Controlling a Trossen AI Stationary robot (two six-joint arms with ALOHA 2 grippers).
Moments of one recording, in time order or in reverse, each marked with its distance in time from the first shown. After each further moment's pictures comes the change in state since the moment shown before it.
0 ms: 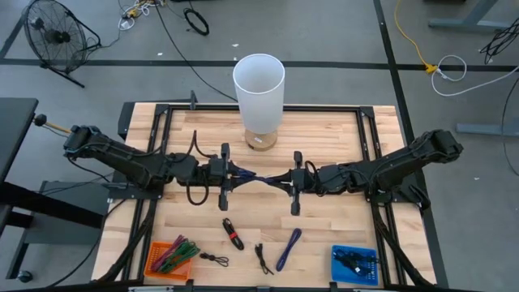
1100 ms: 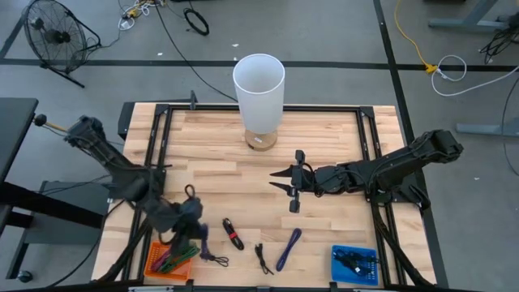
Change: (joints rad) left arm -0.459 -0.086 0.085 -0.847 0.119 -0.895; right arm 0.000 -0.001 0.000 -0.097 0.063 -0.017
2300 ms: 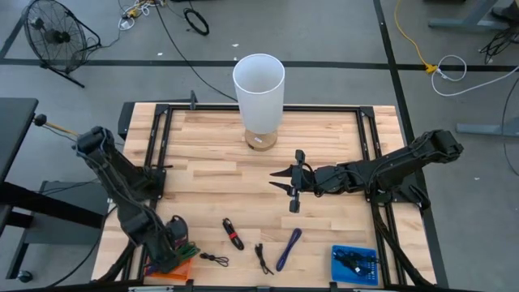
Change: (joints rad) left arm -0.223 0.250 0.074 -0.432 0.352 -0.658; right arm 0.000 0.000 0.001 -0.008 0.000 -0.007
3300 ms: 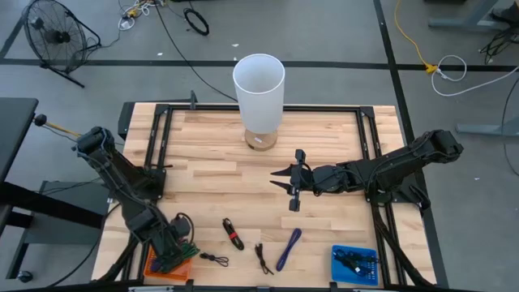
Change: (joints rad) left arm 0.055 0.003 0.000 -0.011 -0.003 0.080; right arm -0.013 0.000 0.000 -0.037 0.000 0.007
